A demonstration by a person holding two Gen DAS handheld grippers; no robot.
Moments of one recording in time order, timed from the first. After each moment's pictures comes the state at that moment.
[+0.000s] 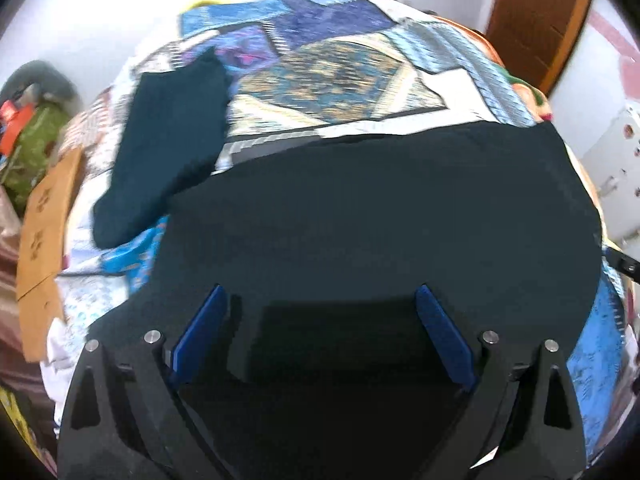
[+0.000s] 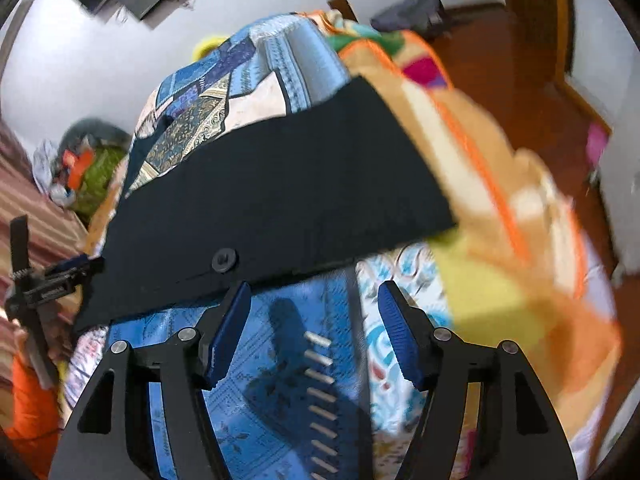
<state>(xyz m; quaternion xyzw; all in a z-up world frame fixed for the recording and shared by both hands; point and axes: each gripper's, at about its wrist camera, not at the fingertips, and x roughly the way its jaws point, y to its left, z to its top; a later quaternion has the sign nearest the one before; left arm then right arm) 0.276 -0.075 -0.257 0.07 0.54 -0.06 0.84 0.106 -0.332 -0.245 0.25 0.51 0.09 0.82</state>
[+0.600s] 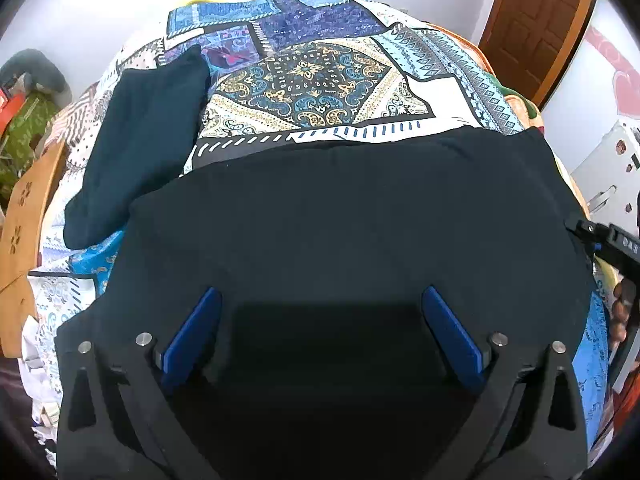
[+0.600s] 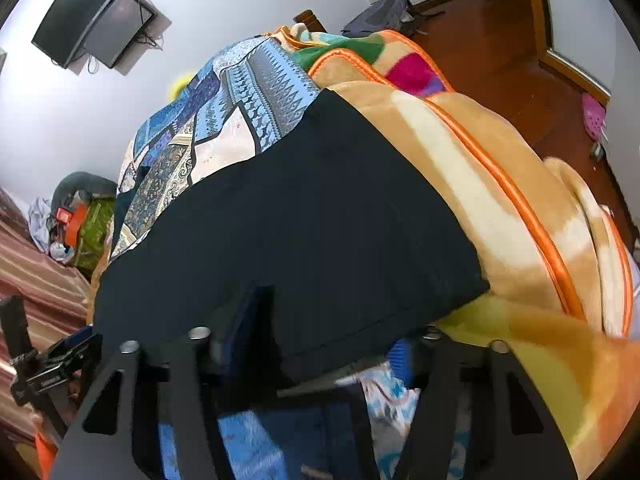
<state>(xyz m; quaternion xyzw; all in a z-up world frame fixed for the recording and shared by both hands) 0.280 -0.083 -0.267 0.04 0.53 -0.06 0.85 0.151 -0.337 -0.260 0.28 0.48 0.06 0.83</state>
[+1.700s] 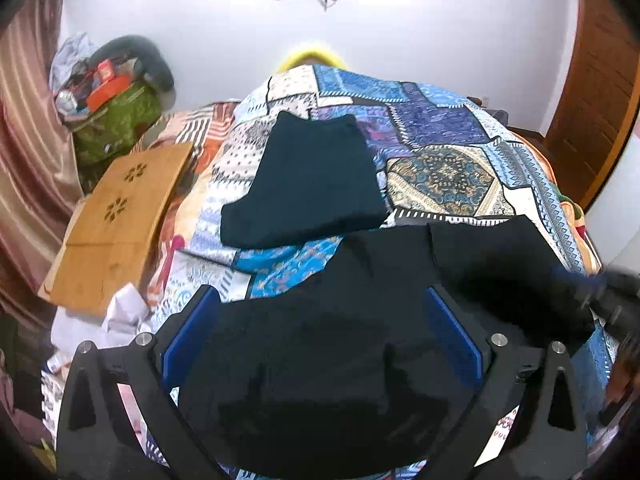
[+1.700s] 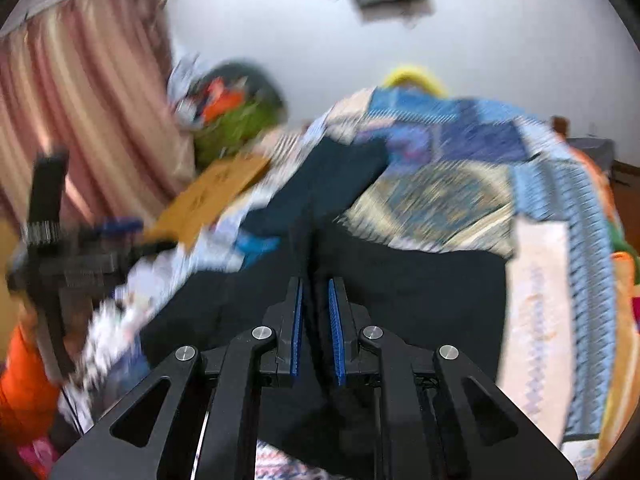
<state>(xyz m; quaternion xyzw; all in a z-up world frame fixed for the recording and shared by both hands) 0.202 0.058 -0.172 -0.02 0.42 0.08 0.90 0.139 -0.095 -0.169 0.02 0.41 0.36 0.84</state>
